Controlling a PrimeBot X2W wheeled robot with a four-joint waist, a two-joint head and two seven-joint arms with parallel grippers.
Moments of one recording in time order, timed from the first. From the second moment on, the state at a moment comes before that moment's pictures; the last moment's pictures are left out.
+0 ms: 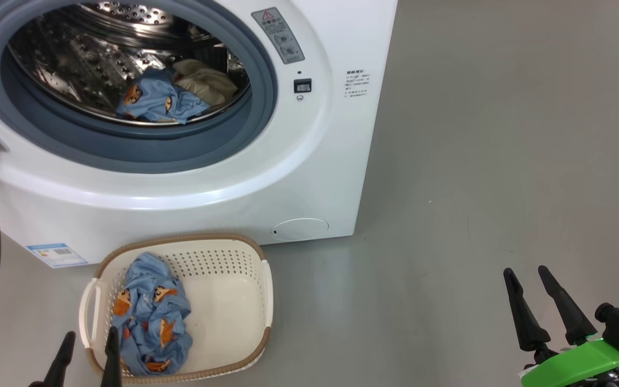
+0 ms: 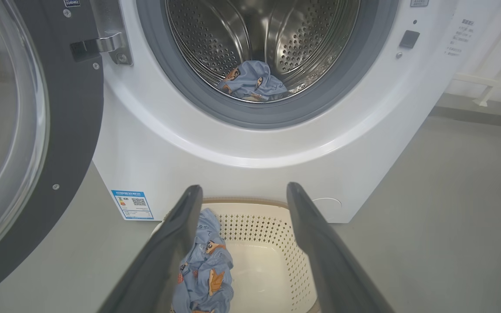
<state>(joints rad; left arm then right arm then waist) 0.12 0.08 0.10 0.13 -0.26 -0.13 -0.26 -0.04 -0.24 0.08 0.21 0.51 0.13 -0.26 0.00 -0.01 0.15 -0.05</state>
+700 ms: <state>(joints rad) 0.03 0.12 0.09 0.30 -0.25 -0.13 -0.26 -0.08 -0.21 0.10 0.20 0.51 0.13 -0.26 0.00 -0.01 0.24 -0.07</state>
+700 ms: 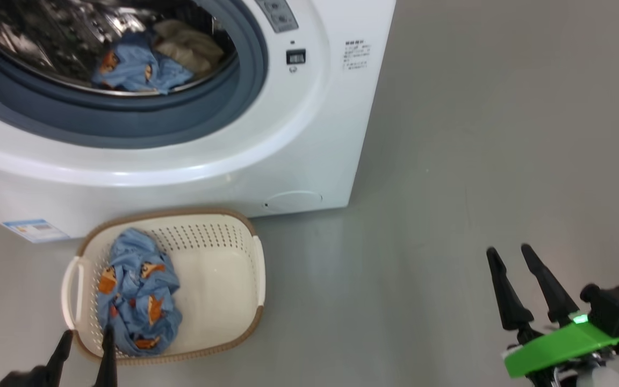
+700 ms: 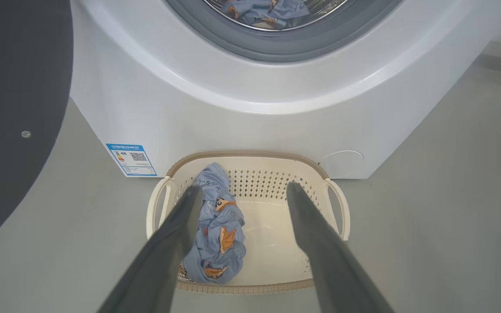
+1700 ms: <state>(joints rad) -0.64 0.25 -0.22 0.99 -0.36 -0.13 -0.26 -0.37 -0.17 0.15 0.17 0.49 0.13 -0.26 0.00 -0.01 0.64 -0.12</state>
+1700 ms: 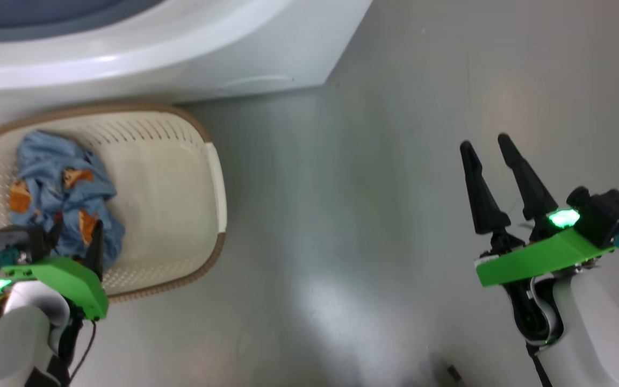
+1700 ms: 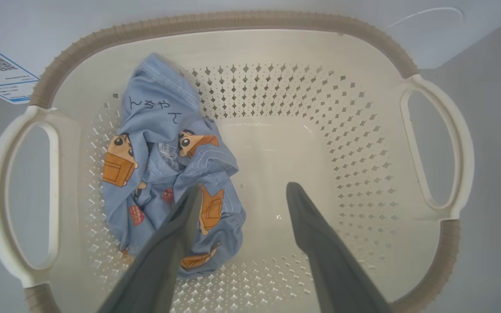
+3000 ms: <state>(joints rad) -0.95 0.35 -0.45 1.28 -0.47 -0.13 -0.21 -0.48 -0.15 0.21 0.13 0.49 0.13 -0.26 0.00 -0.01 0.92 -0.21</state>
